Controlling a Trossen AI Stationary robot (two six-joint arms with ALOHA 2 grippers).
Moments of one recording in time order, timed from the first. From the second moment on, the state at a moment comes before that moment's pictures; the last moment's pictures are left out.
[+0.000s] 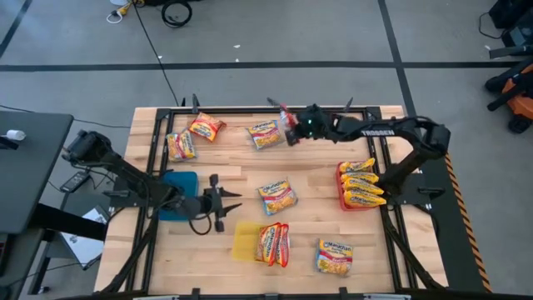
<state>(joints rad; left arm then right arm) -0.50 1.29 0.46 0.50 -0.69 -0.03 -0.45 1.54 0.91 -0.09 0.20 0.46</state>
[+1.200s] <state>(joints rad) 0.15 1.56 0.36 0.75 0.09 -0.81 0.18 1.85 0.91 0.16 0.71 -1.12</state>
